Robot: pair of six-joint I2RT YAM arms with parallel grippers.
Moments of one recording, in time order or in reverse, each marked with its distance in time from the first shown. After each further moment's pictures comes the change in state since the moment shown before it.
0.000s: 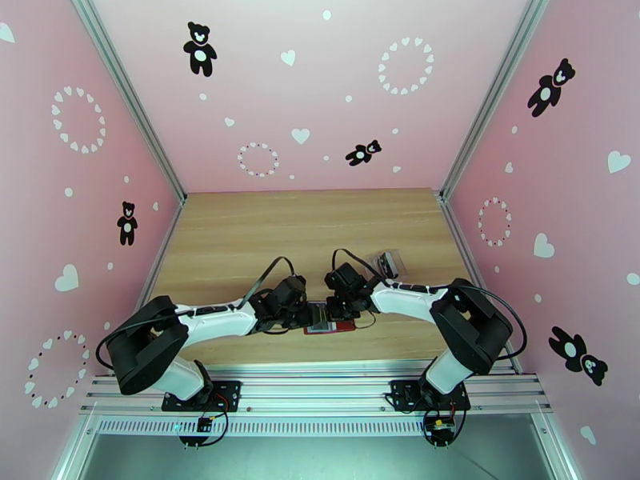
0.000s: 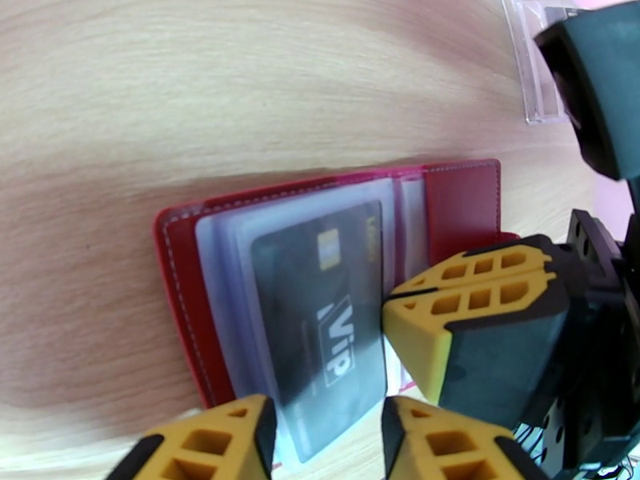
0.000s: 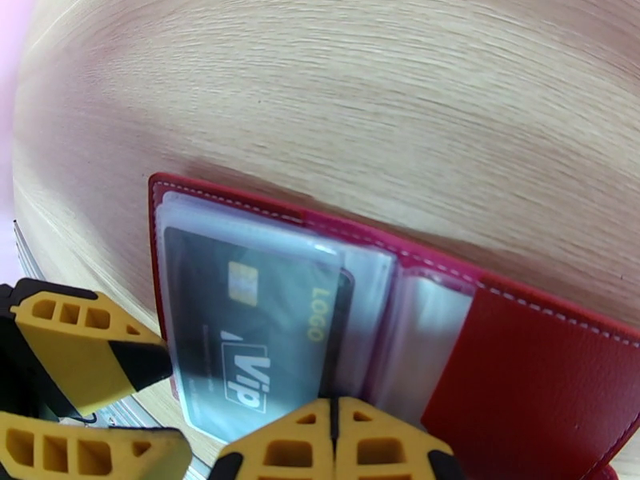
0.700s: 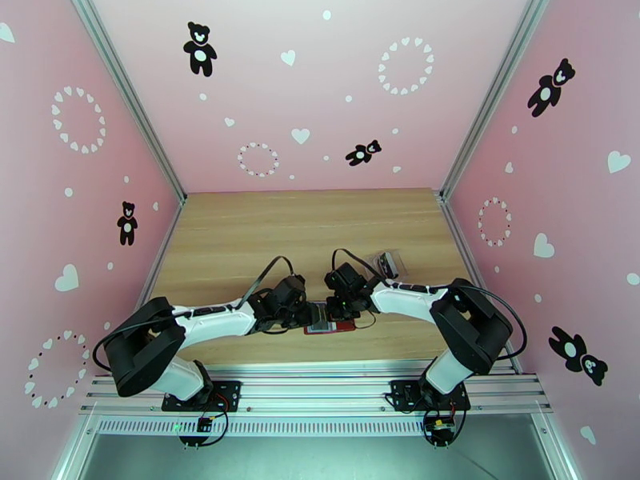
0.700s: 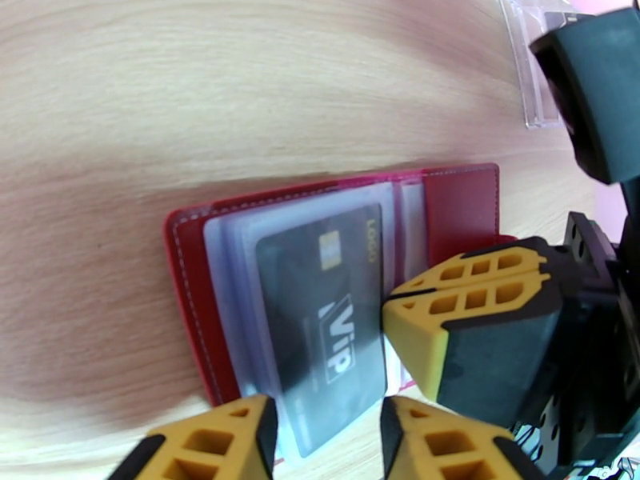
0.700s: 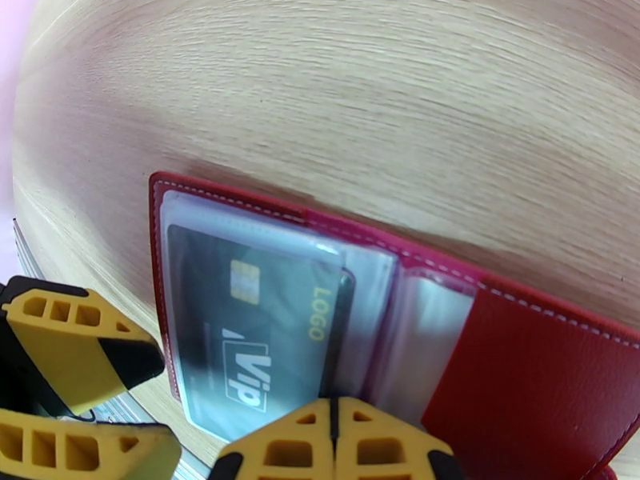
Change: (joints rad) left arm 0.000 -0.022 0.003 -0.023 -0.016 0.000; right arm 0.000 0.000 0.000 0.000 0.001 -0.003
